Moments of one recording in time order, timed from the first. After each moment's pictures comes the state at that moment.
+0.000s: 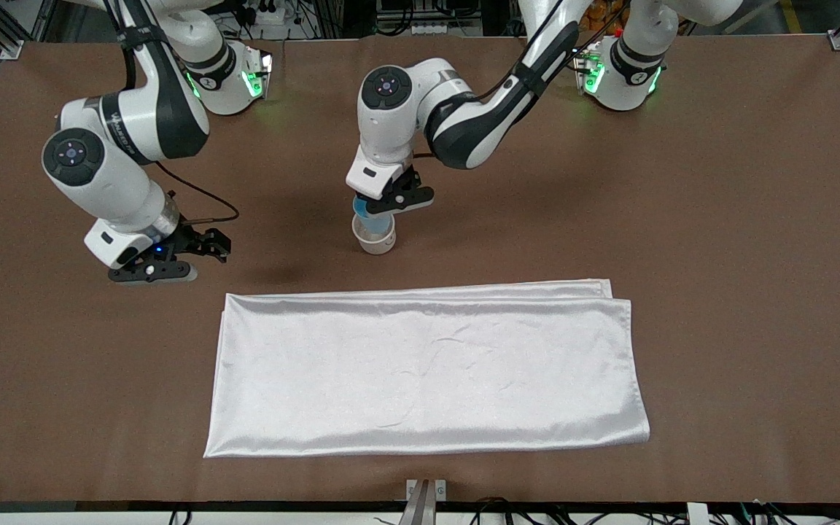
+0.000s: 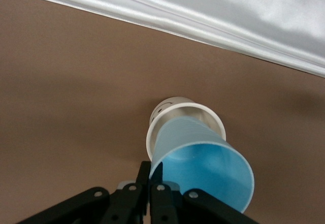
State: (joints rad) left arm -0.79 0.61 -0.22 -1.49 0.08 2.16 -1.29; right arm 0.16 0.09 0.05 -2.06 -0.06 2.18 0.16
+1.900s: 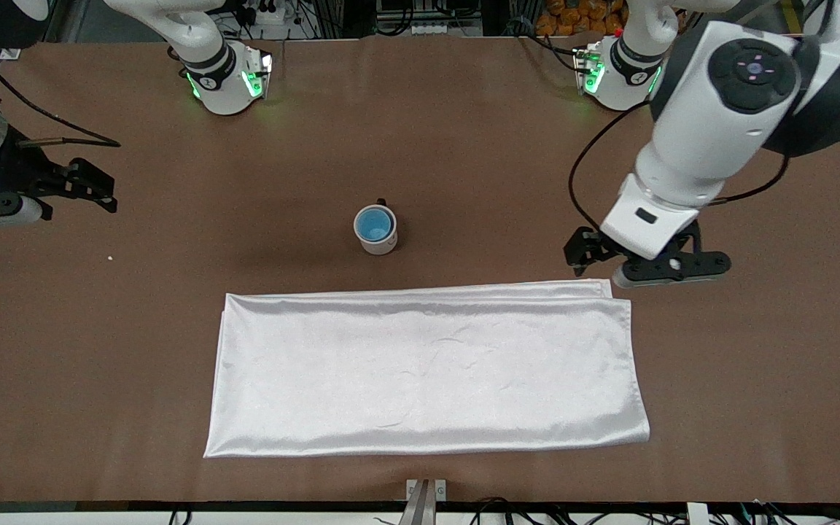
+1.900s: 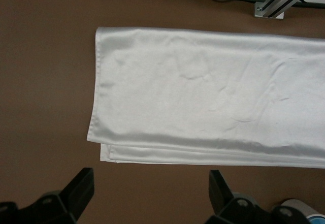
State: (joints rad) left arm -0.27 0.27 -0.14 -1.43 0.08 1.86 -0.48; right arm 0.04 0.01 0.04 -1.60 -0.01 1.64 -0.05
